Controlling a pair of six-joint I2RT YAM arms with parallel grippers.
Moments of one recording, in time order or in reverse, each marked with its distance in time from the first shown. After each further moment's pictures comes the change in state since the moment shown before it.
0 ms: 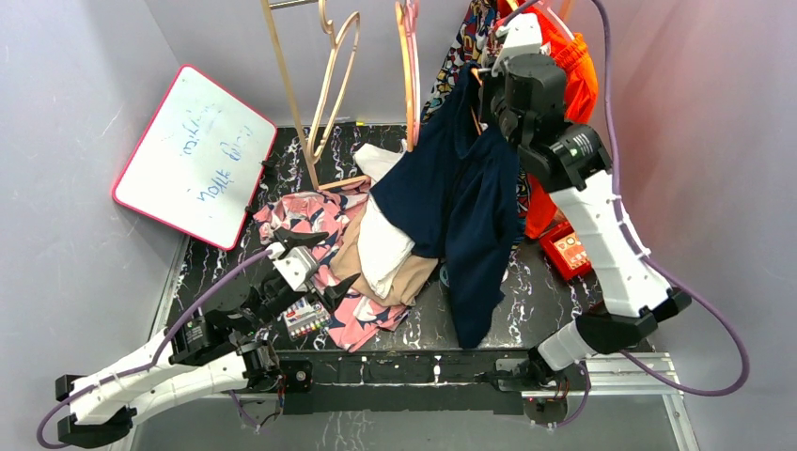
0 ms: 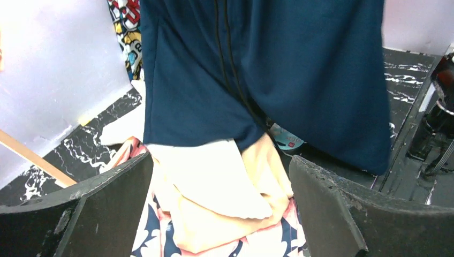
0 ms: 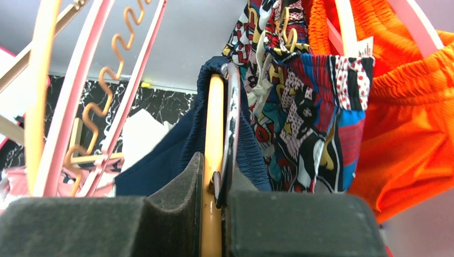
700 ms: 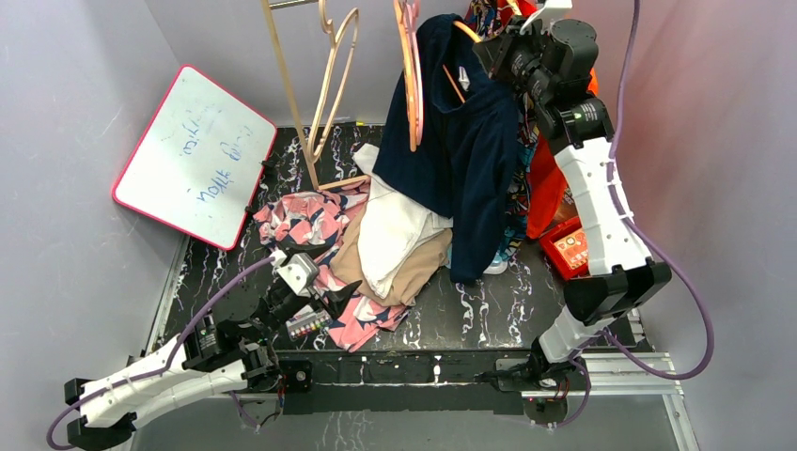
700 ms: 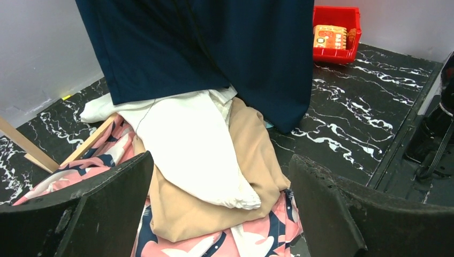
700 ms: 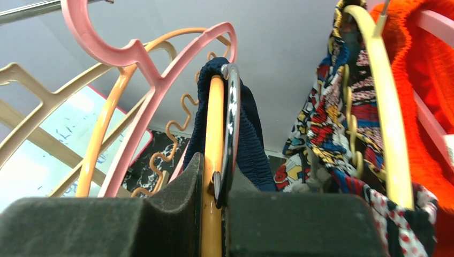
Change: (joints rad) left arm 0.000 -0.106 -0.199 0.097 -0.044 -0.092; right arm -0.362 0.159 0.021 0.361 -0.619 0.241
